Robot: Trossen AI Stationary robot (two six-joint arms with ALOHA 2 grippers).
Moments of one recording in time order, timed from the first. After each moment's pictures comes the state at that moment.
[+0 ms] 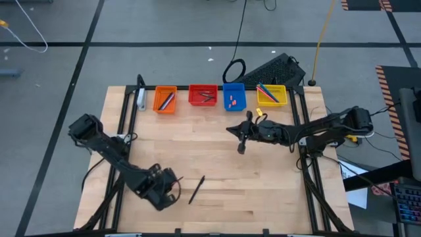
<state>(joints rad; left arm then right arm) -0.74 1.61 0.96 -0.69 -0.32 -1.25 -0.03 1.36 0.48 0.64 0.23 0.00</state>
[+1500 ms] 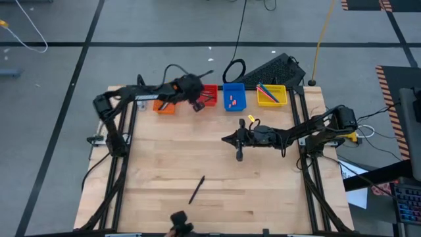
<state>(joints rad) 0.56 1.80 1.18 -0.23 -0.26 0.21 -0.01 1.58 0.46 0.90 0.08 0.04</state>
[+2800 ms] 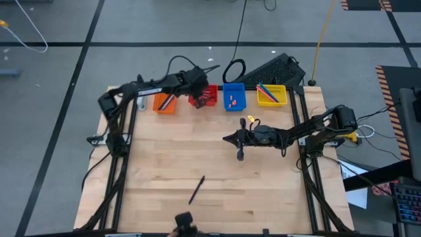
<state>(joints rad) 0.57 1.89 1.45 -0.52 -0.21 0.27 -0.02 1.58 0.44 0.90 0.08 -0.04</state>
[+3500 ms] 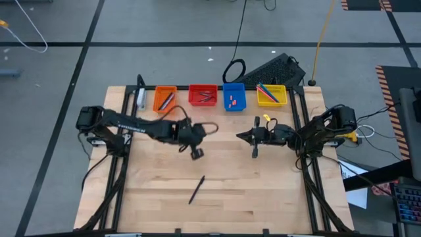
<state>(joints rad) -0.02 1.60 1.10 -0.47 -0.26 -0.28 -0.11 1.58 0.12 1.39 -0.01 -0.04</state>
